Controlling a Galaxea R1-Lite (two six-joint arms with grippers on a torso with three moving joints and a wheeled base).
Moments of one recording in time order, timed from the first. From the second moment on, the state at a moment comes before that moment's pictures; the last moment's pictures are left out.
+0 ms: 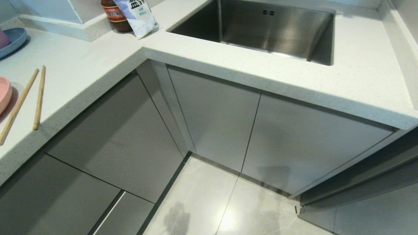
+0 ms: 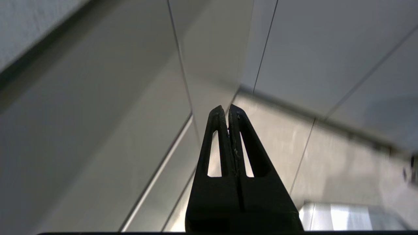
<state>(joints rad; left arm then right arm) 0.00 0.00 -0.09 0.08 0.09 0.04 0.00 0.00 0.00 0.00 0.00 0.03</state>
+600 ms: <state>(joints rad) 0.00 0.00 0.00 -0.06 0.00 -0.05 0.00 0.00 0.00 0.00 0.00 0.03</state>
